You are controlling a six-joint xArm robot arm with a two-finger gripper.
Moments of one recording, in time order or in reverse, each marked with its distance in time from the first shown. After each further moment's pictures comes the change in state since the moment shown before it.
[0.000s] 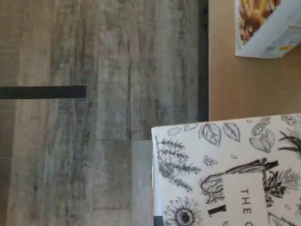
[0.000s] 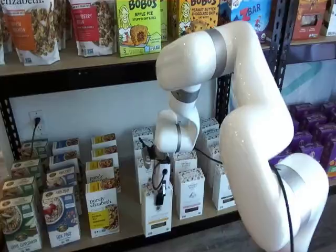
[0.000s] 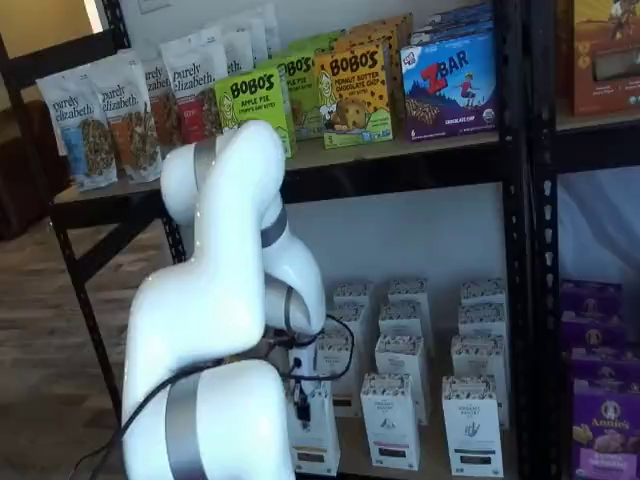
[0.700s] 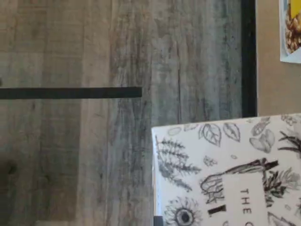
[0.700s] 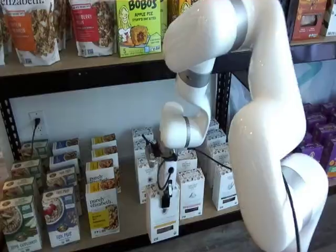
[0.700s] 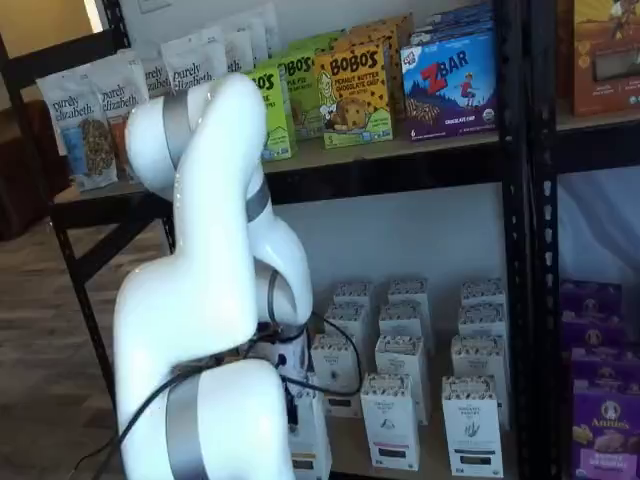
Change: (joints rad) arm 0.040 -0.295 0.335 -0.027 -0.024 0.060
